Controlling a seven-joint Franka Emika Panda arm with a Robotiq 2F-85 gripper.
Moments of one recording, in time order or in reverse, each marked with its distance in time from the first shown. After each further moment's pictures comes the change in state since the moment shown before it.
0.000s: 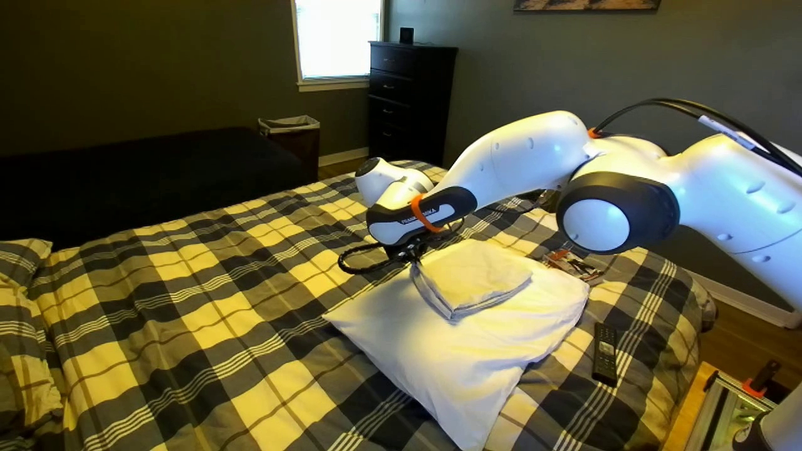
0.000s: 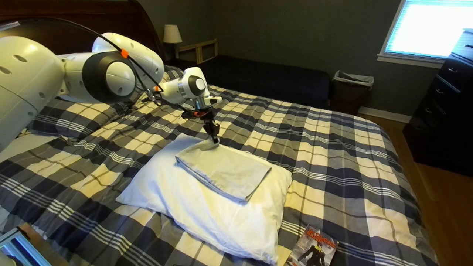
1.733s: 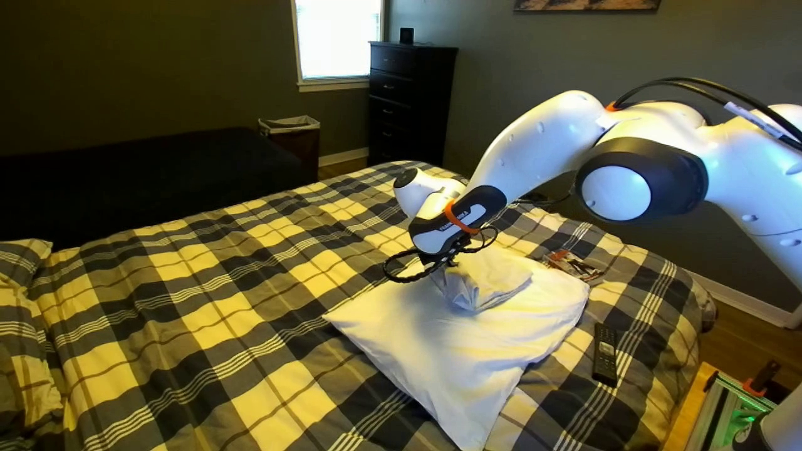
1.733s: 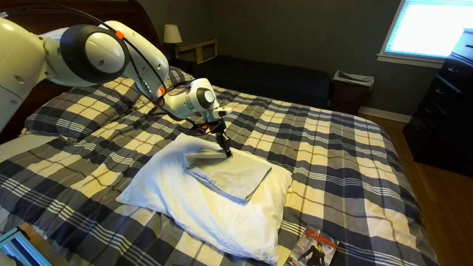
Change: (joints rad) arm -0.002 -0.150 -0.117 -0.380 -0.062 0.269 0.147
